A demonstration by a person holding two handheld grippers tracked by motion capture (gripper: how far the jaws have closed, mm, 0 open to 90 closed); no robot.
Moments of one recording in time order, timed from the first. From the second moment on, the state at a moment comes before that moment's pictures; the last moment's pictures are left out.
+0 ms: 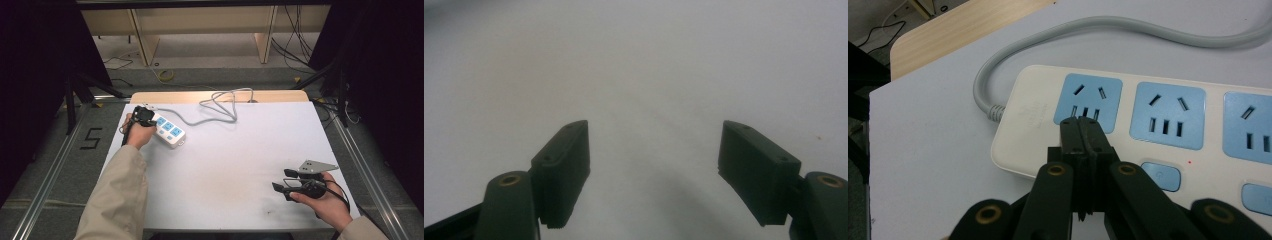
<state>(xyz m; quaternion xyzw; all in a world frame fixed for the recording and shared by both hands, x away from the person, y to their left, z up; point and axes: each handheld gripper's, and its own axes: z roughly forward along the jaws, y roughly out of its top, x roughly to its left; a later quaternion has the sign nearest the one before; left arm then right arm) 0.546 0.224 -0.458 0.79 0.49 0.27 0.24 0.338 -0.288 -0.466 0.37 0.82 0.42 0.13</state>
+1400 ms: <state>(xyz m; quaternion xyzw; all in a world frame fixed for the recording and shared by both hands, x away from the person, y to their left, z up) 0.553 0.214 -0.456 0.79 0.50 0.26 0.22 0.338 -0.288 -0.464 0.37 0.82 0.42 0.13</state>
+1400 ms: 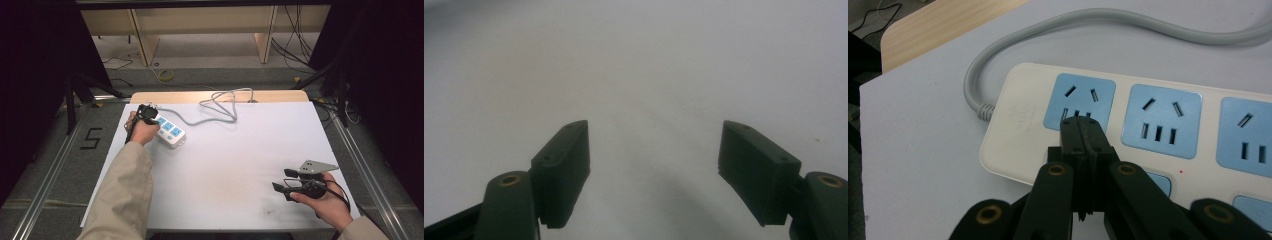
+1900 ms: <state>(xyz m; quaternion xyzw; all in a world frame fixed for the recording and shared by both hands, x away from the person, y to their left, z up) 0.554 0.224 -0.455 0.79 0.51 0.27 0.22 0.337 -0.289 -0.464 0.37 0.82 0.42 0.13</state>
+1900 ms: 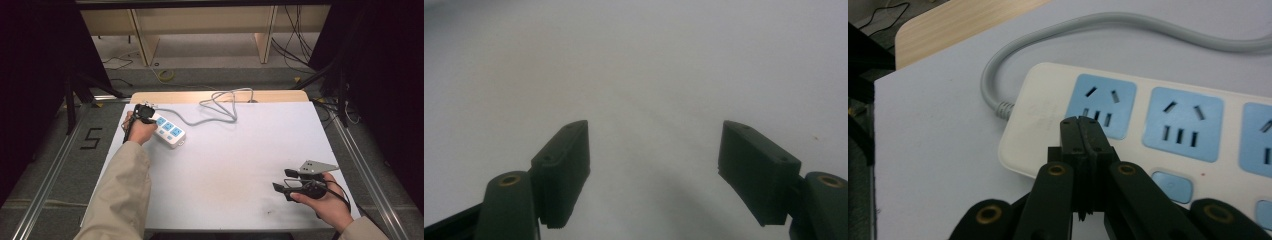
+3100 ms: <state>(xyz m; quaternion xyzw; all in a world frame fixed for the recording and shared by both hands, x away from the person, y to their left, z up) 0.552 0.228 -0.456 0.79 0.51 0.25 0.24 0.338 -0.287 -0.465 0.37 0.82 0.42 0.13</state>
